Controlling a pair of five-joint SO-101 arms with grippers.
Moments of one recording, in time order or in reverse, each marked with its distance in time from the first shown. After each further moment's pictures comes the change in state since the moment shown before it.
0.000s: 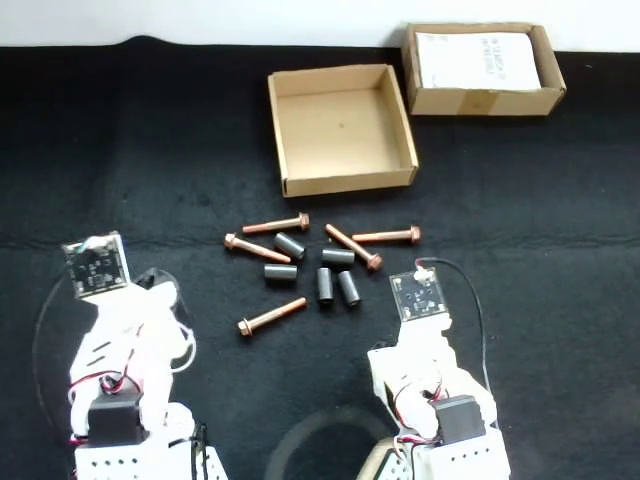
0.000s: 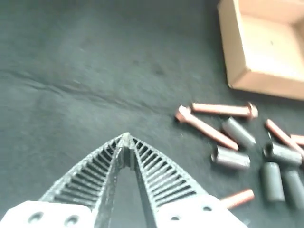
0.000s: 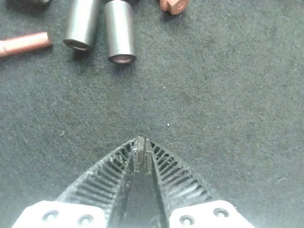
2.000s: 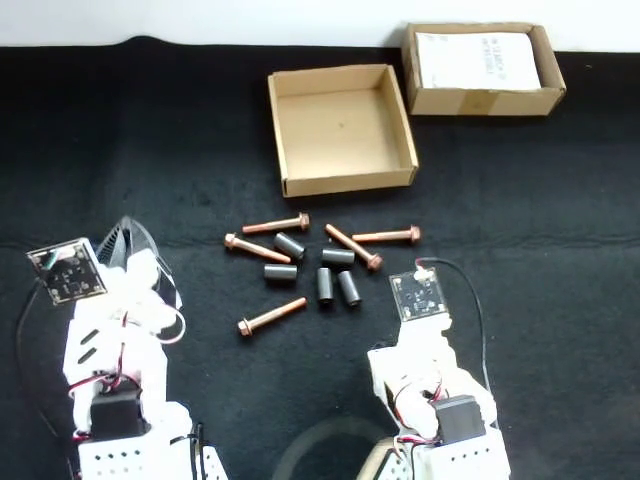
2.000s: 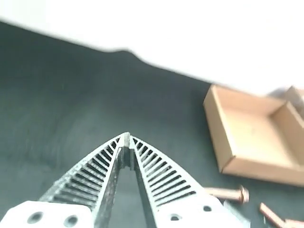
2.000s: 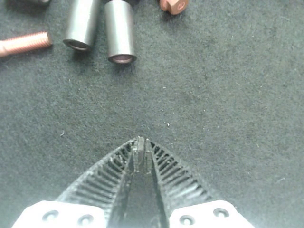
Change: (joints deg) left arm -2.5 0.0 4.0 -27.3 0.1; right arm 0.0 0.0 0.0 0.0 0.0
